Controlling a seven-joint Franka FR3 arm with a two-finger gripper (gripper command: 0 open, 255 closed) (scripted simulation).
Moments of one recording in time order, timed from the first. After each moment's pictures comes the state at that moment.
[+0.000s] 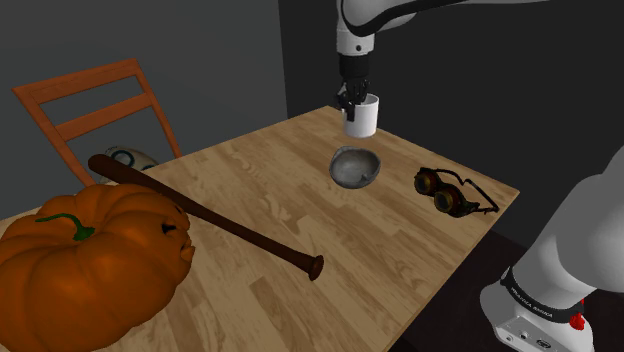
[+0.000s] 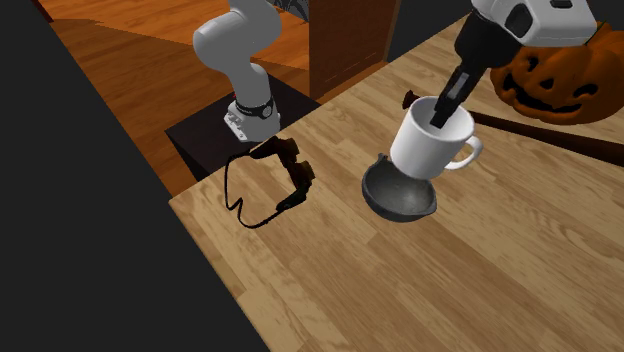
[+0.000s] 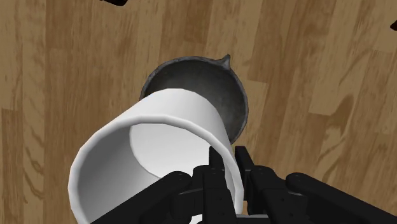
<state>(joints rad) 0.03 -0.02 0.01 -1.83 -0.02 1.76 -0.01</state>
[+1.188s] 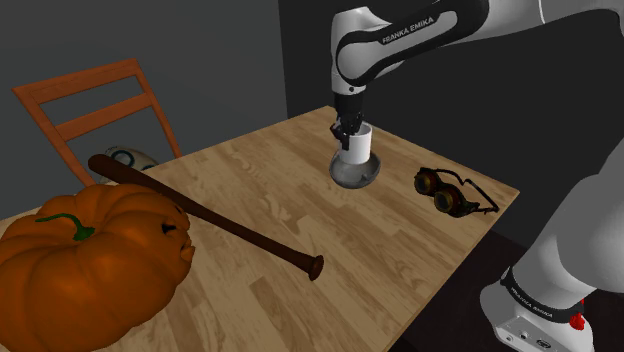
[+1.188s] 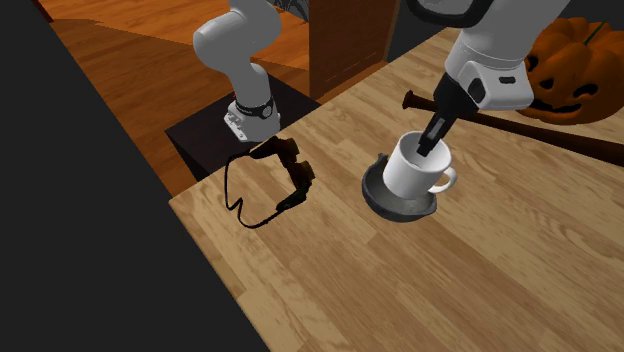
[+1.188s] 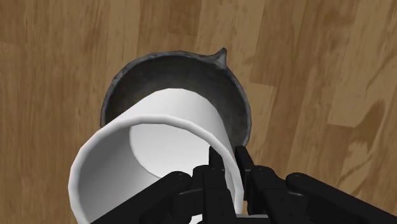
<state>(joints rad) 0.04 0.02 0.02 -2.01 -0.02 1.98 0.02</state>
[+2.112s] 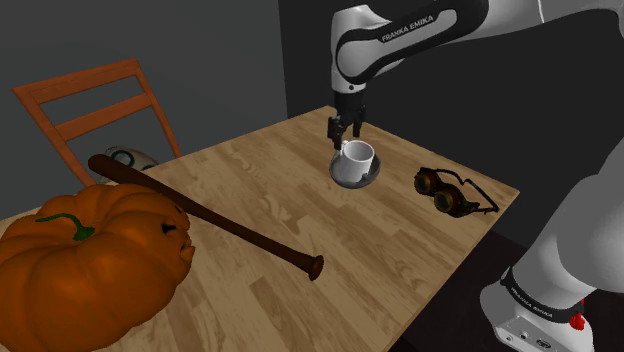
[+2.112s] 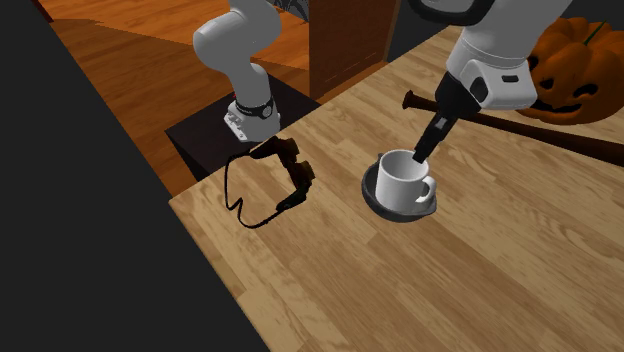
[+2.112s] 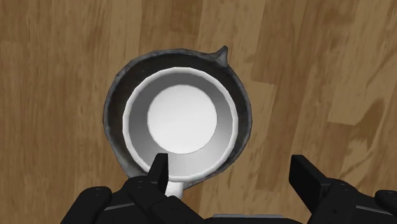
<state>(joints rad) 0.04 0.03 0.02 -2.00 -0.02 1.98 0.01</state>
